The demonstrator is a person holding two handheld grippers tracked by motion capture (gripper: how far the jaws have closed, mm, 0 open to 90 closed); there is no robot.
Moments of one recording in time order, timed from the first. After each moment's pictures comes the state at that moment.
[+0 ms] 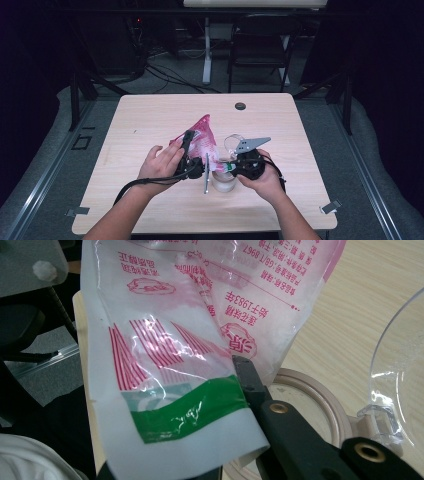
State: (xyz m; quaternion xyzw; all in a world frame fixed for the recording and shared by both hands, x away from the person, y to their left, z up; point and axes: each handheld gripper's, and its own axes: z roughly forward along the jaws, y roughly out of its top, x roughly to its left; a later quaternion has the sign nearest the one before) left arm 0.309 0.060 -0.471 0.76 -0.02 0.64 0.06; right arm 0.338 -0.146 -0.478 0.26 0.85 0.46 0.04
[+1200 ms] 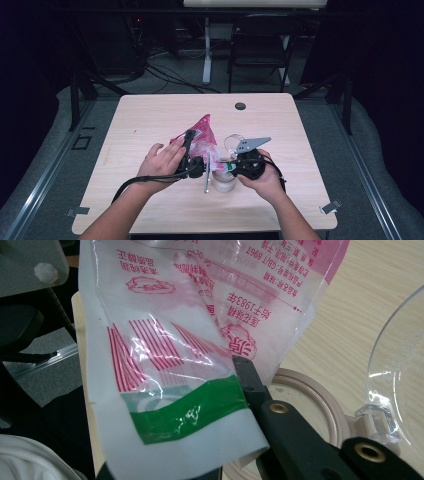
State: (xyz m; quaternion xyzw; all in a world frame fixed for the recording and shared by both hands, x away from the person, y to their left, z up) left arm 0.310 0.058 -0.467 0.77 -0.04 0.63 0.04; right arm 0.338 -0.146 -0.478 0.26 0.85 0.46 0.04
